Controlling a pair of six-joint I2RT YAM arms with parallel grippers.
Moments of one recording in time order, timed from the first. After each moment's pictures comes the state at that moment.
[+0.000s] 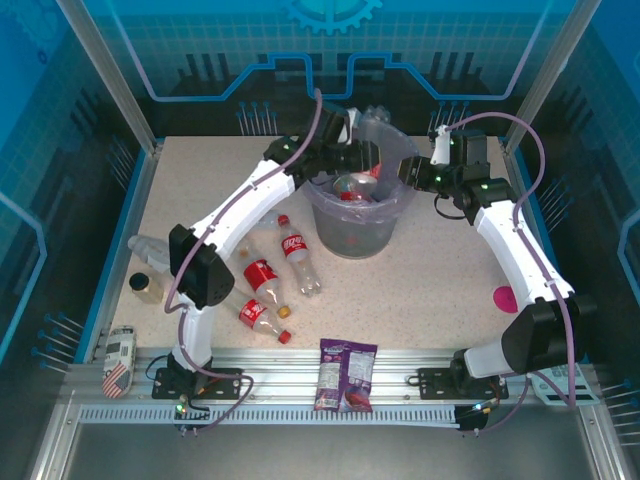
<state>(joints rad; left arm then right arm) -0.60 2.05 2.11 -0.67 0.20 -0.60 0.15 1.42 1.34 -0.52 -0.29 0.36</state>
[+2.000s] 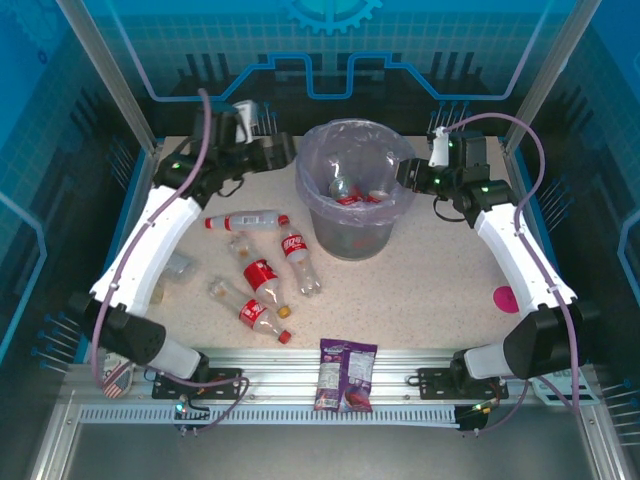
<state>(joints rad) -0.28 1.47 1.66 -0.77 0.08 -0.47 0.17 1.39 1.34 -0.54 -0.29 0.36</state>
